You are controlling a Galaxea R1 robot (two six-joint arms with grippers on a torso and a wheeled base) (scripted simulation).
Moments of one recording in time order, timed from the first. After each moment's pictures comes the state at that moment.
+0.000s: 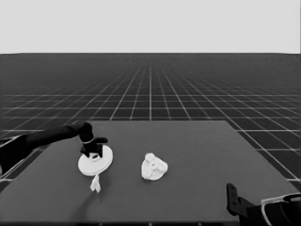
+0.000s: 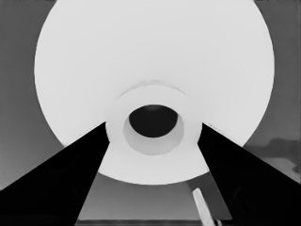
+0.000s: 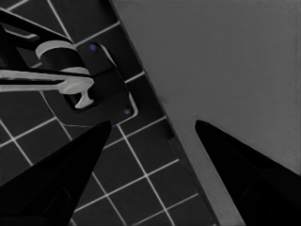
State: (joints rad) left arm 0.10 2.48 -1.85 0.16 1.34 -0.64; right arm -0.35 1.76 -0.39 -0.70 -1.18 0.32
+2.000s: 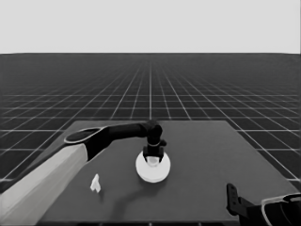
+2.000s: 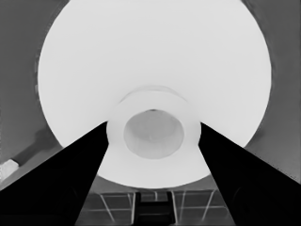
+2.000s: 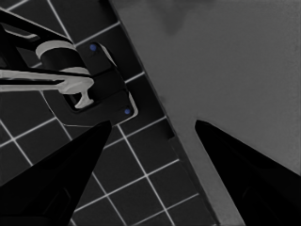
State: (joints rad) left arm 0.07 3.15 -1.89 0.22 1.50 -1.21; right arm -0.35 1.76 -0.39 -0.70 -1.18 0.32
